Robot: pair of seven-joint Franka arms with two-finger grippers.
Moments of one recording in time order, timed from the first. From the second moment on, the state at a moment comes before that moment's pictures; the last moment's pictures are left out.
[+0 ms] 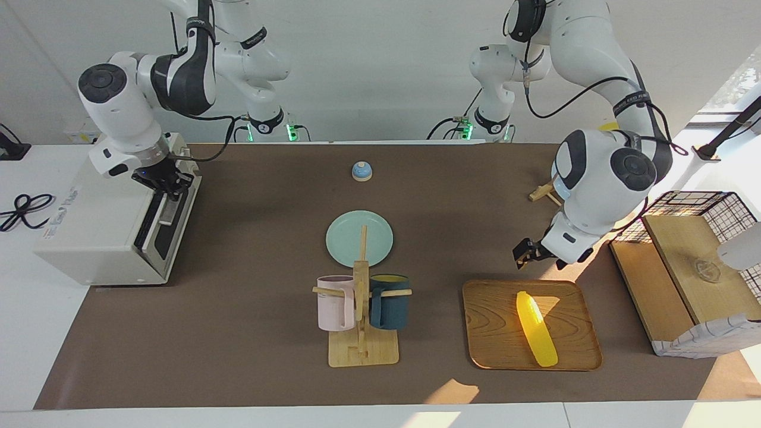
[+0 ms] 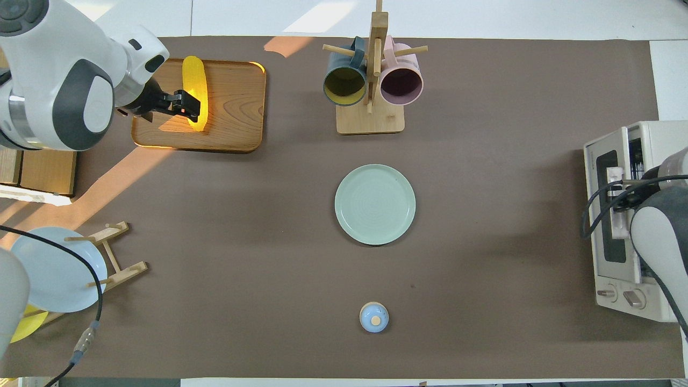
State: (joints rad) left arm -0.13 0.50 -0.06 -1.40 -0.03 1.90 -0.07; right arm -0.15 -0.08 0.02 -2.07 -0.12 1.91 0.04
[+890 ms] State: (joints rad) left arm -0.12 0.81 -0.05 -1.17 -0.03 2.08 0.06; right arm -0.03 0.09 0.04 -2.28 0.04 2.35 0.19
